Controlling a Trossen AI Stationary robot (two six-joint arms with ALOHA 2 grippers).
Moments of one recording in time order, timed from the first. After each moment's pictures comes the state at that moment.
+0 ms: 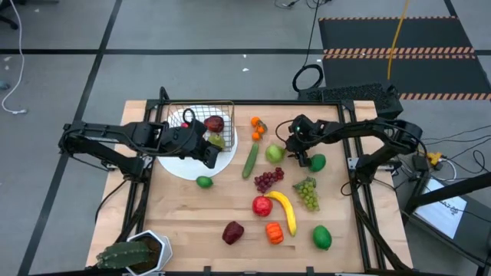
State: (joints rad) left arm -0.11 1.25 1.32 -0.75 -0.29 -0.95; right arm -0.53 1.53 0.59 -0.15 -0.32 -0.70
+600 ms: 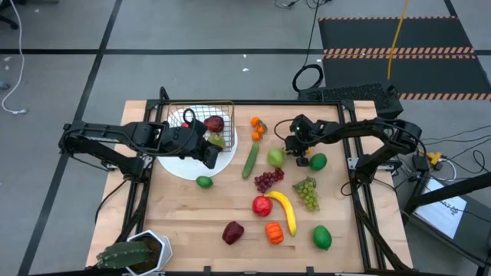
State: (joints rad) left arm -0.11 1.24 1.32 -0.76 -0.30 -0.92; right arm -0.53 1.52 0.59 -0.13 -0.31 -0.56
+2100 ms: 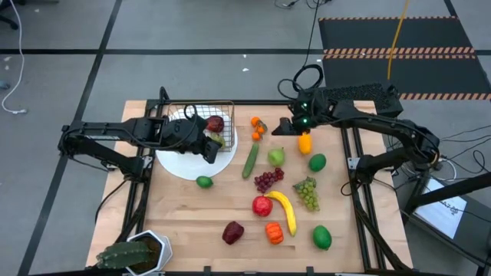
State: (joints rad) left arm -0.03 1.23 1.32 -0.76 -0.21 -0.90; right arm -0.53 1.32 0.96 -0.45 -0.47 0.94
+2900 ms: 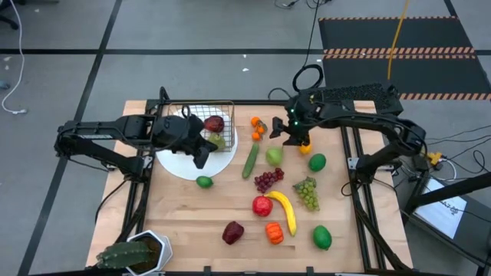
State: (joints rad) left arm -0.02 1.19 1.32 -0.79 -0.13 -0.66; right arm -0.50 1.49 0.96 -0.48 -0.42 1.27
